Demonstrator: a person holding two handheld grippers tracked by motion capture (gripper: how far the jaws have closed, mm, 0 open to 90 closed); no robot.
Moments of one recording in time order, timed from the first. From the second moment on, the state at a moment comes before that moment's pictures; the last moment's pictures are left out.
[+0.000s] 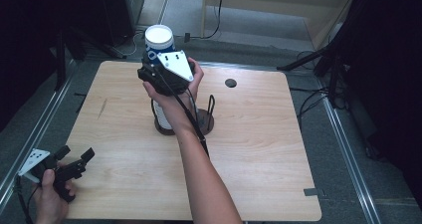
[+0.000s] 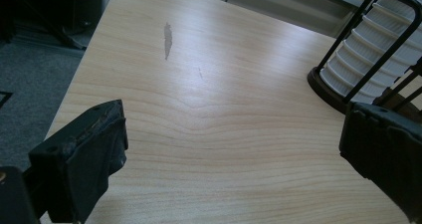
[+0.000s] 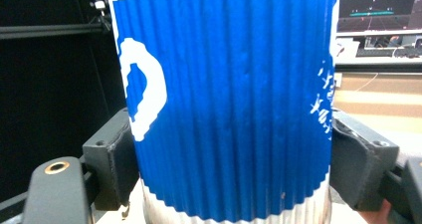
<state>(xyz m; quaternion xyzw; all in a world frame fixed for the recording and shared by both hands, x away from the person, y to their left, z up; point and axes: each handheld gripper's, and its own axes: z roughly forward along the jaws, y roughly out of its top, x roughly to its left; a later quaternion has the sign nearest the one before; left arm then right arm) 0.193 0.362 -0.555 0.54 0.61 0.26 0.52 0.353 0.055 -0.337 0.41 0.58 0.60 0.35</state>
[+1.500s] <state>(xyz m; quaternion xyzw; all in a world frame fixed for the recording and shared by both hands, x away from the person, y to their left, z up) 0.192 0.361 -0.555 0.54 0.61 0.27 0.52 0.335 -0.019 -0.330 0.42 0.54 0.62 0.38</state>
